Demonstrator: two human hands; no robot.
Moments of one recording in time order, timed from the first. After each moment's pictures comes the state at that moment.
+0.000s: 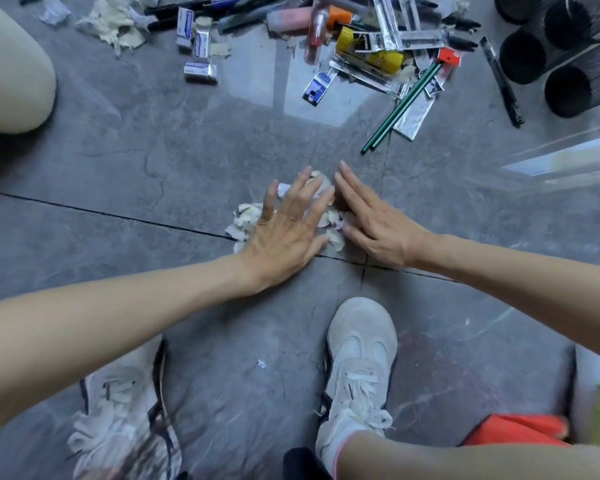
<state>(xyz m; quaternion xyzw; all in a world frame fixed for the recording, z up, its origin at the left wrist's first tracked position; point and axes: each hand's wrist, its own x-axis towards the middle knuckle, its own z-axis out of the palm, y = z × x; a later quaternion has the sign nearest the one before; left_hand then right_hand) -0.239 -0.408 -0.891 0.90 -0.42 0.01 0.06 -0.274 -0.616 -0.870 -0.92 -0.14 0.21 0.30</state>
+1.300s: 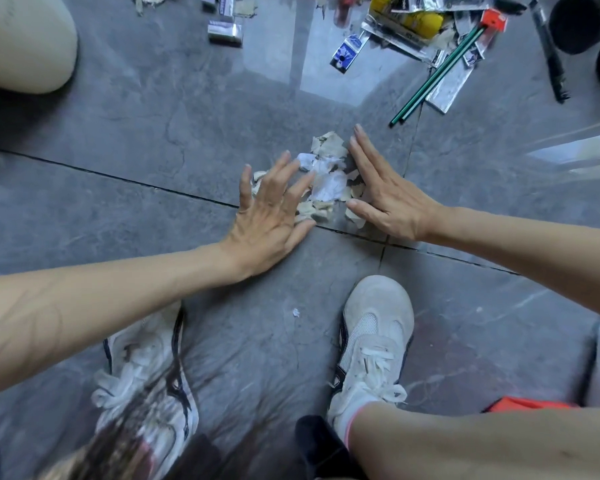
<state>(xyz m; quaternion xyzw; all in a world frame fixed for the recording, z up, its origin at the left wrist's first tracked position) -0.247 -0.355 -0.892 0.91 -0.40 0.00 0.11 -0.264 -0.600 -0.873 -0.92 -0.17 0.19 0.28</state>
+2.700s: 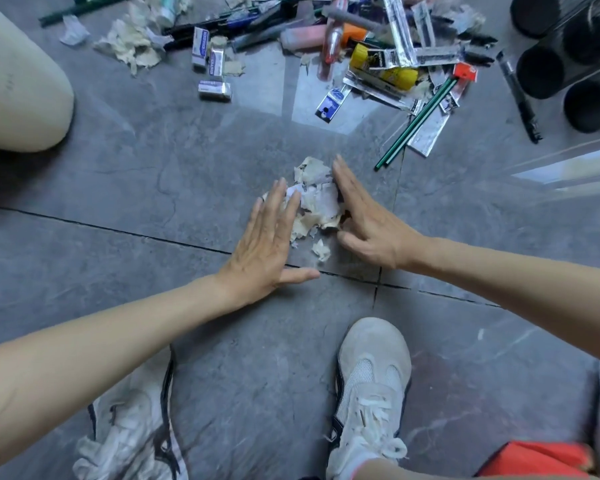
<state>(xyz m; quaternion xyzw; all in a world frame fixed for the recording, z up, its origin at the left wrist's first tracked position) -0.223 -0.371 -0.898 0.89 -0.36 -0.13 0.25 -0.243 -0.592 -0.867 -0.91 -0.12 0.19 0.35</state>
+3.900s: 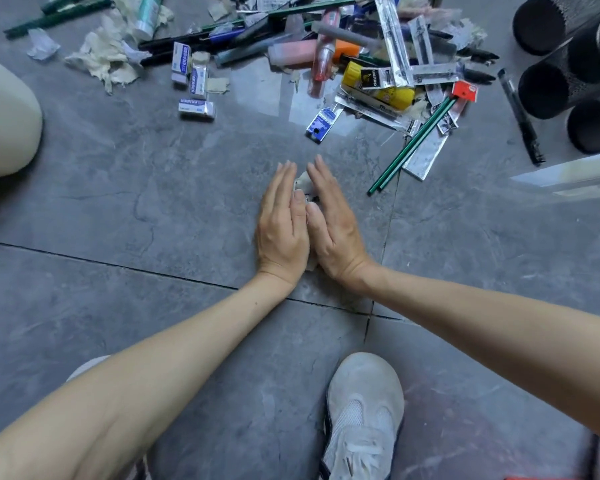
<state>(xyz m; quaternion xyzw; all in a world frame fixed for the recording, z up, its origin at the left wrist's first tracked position) -0.189 -0.458 -0.892 0.86 -0.04 -0.02 0.52 -0.213 -0.542 -0.891 -0.87 0.06 0.00 0.50</state>
